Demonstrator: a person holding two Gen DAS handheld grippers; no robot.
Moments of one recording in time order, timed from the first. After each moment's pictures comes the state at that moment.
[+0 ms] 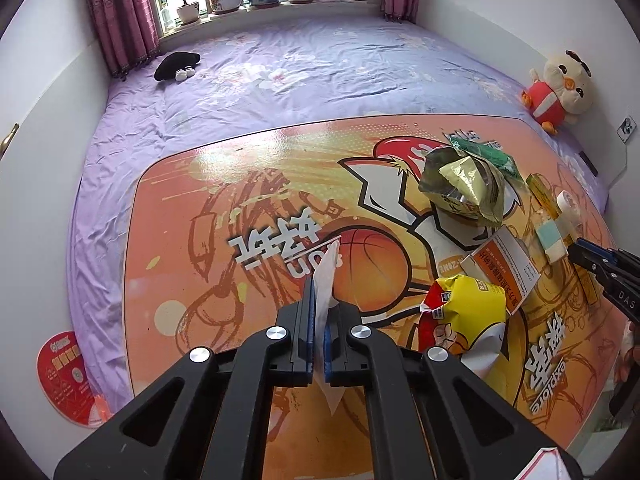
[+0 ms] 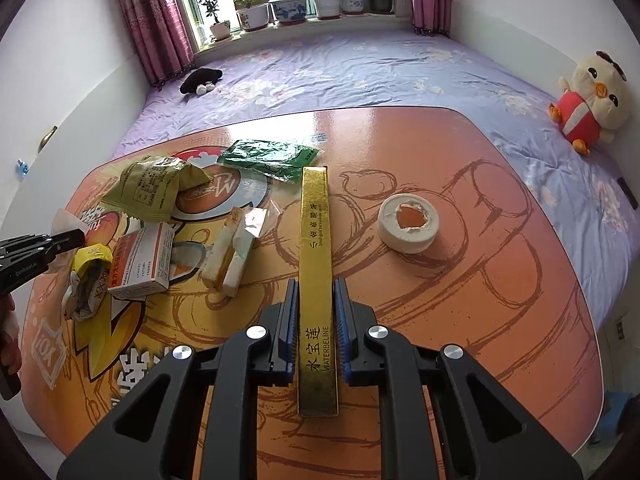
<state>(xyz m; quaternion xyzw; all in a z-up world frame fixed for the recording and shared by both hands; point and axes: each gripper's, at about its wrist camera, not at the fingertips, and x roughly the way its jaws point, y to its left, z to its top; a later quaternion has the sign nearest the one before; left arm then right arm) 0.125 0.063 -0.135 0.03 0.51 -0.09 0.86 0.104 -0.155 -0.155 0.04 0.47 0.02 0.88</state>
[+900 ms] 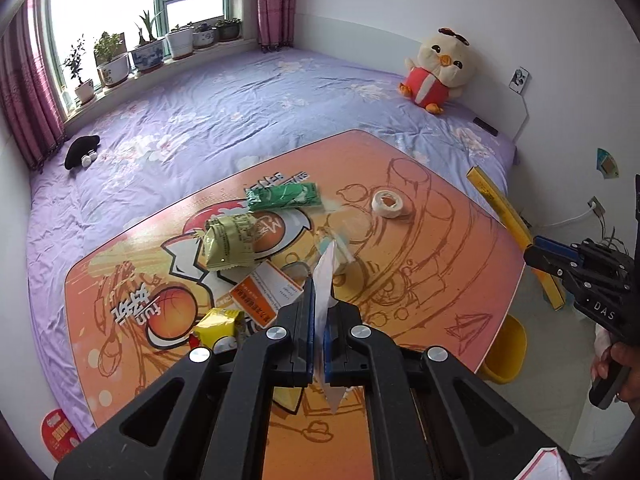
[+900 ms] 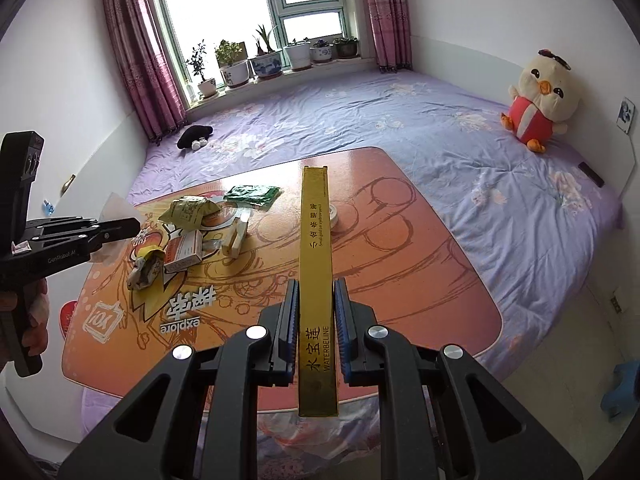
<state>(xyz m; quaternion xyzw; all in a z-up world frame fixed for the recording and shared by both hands) 0.059 -0.061 -0.062 0.10 0.44 -0.29 0.85 -0.027 -0.213 -0.073 0.09 0.39 -0.02 0.92</state>
